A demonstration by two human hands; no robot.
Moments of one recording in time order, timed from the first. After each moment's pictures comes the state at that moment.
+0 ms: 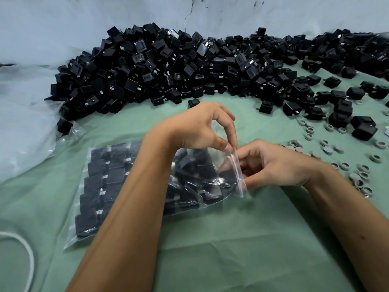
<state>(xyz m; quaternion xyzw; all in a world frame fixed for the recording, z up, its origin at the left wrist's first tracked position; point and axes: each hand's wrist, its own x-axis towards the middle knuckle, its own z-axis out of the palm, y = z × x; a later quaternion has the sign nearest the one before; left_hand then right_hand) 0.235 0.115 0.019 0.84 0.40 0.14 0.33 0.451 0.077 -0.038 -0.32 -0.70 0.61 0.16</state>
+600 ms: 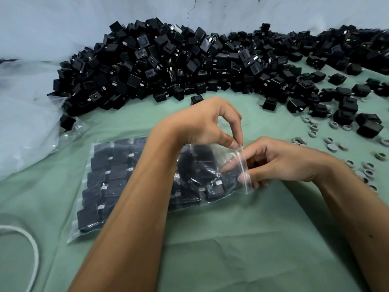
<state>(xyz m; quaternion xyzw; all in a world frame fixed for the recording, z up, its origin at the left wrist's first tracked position) 0.238 0.114 0.019 0.86 0.37 0.15 0.32 0.455 0.079 -0.029 -0.35 -0.74 0.57 0.11</state>
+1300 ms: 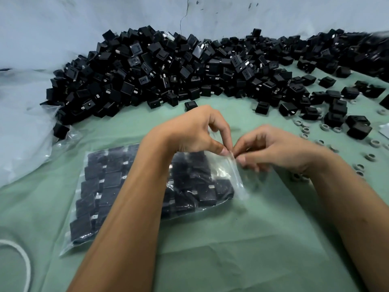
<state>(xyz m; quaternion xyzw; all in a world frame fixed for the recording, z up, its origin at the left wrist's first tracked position) 0.235 0.116 0.016 0.84 0.39 0.14 0.35 0.467 0.096 -0.024 -0.44 -0.72 0.50 0.18</state>
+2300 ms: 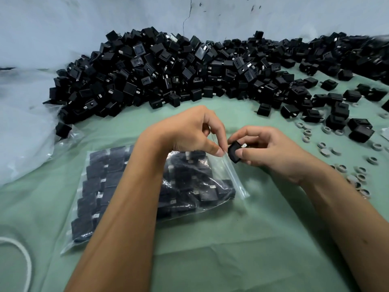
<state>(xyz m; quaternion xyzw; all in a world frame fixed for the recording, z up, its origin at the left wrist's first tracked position) 0.226 0.115 0.023 0.83 0.40 0.14 0.36 0.453 0.086 -0.040 -0.45 -0.63 0.53 0.35</state>
